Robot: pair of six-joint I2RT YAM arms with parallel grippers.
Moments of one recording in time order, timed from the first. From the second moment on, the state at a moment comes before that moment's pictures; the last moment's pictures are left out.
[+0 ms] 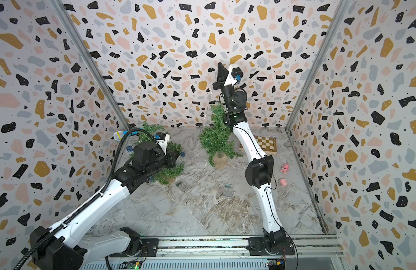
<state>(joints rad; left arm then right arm) -0.48 1.16 1.04 -0.34 0.11 -0.39 0.36 2.41 2.61 0.58 -0.01 0.19</state>
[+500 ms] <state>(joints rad) -0.48 1.33 1.35 -0.41 0.13 -0.24 0.24 2.24 2.33 0.47 0.14 0.20</state>
